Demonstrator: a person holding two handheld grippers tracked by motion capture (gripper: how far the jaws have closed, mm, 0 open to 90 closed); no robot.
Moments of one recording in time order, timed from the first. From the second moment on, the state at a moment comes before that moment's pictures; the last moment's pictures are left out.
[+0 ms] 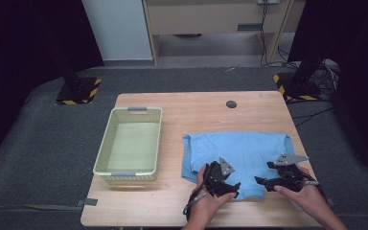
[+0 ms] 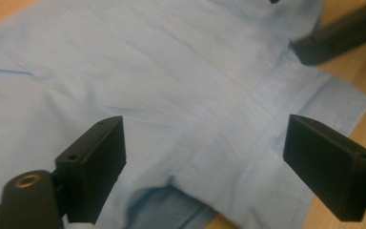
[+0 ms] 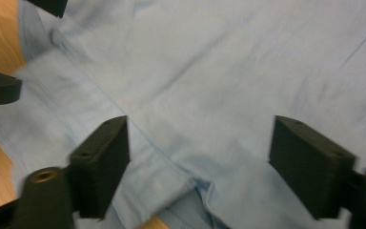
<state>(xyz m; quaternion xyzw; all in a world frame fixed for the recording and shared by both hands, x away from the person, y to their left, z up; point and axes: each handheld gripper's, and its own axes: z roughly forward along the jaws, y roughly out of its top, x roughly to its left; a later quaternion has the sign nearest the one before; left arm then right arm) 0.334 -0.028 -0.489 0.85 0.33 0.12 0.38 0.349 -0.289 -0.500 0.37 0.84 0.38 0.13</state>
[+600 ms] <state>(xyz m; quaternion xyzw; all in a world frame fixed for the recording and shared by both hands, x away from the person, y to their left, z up) 0.387 0.009 -0.423 0.86 0.34 0.12 0.37 0.336 -0.227 -0.453 0.31 0.86 0.38 0.13</state>
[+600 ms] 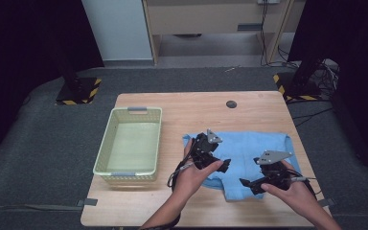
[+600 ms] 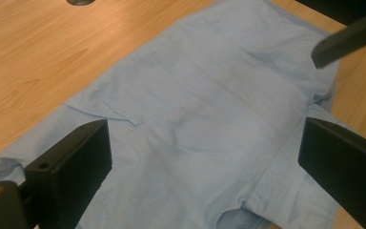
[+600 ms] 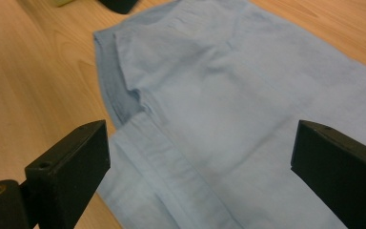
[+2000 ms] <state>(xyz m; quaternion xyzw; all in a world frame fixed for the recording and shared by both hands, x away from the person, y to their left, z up) 0.443 0.057 -0.464 0.81 0.44 0.15 0.36 0.361 -0.098 -0.502 0.26 0.88 0.37 0.12</state>
